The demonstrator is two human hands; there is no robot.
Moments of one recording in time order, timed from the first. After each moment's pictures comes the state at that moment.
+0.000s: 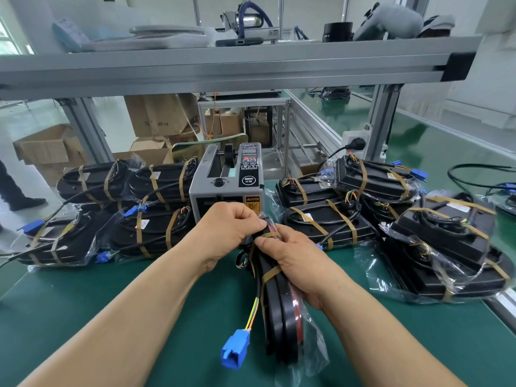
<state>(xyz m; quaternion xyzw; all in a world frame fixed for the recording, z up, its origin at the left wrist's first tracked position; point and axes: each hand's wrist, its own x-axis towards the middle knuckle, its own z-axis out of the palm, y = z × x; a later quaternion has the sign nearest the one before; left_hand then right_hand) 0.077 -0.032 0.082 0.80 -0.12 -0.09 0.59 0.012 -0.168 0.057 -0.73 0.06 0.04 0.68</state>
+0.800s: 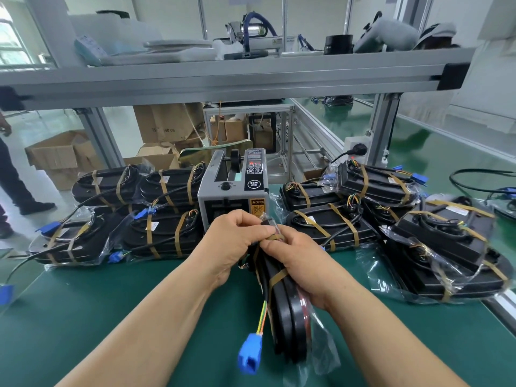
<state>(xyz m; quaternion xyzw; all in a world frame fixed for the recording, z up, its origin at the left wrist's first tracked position) 0.048 -0.034 0.082 0.74 -0.03 -0.09 0.67 0.002 -0.171 0.064 -0.74 -0.01 0.03 0.67</state>
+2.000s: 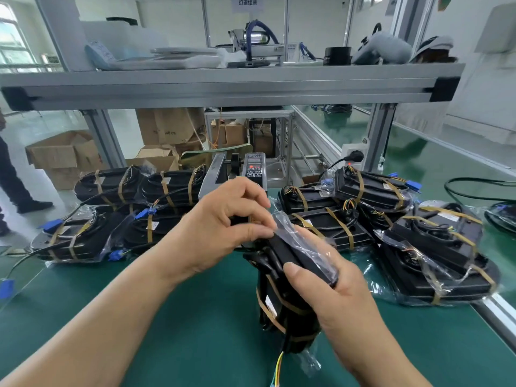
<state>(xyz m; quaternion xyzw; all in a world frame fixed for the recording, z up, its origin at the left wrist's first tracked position) 0.018 -0.003 0.141 0.80 -0.42 0.08 0.43 -0.083 -0.180 0.080 -0.73 -0.05 -0.11 0.67</state>
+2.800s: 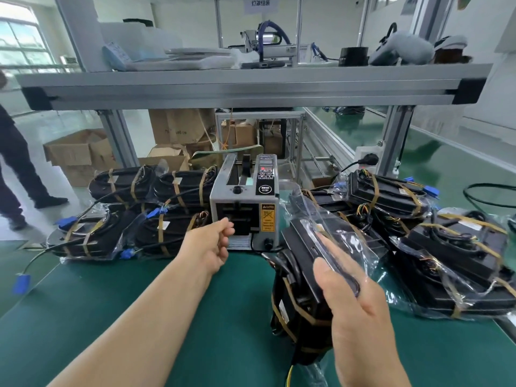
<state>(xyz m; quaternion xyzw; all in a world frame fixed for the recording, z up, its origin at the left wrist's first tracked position) 0.092 0.003 0.065 0.60 0.23 -0.11 0.76 -0.091 -0.164 0.083 -0.67 0.02 -0.19 0.72</state>
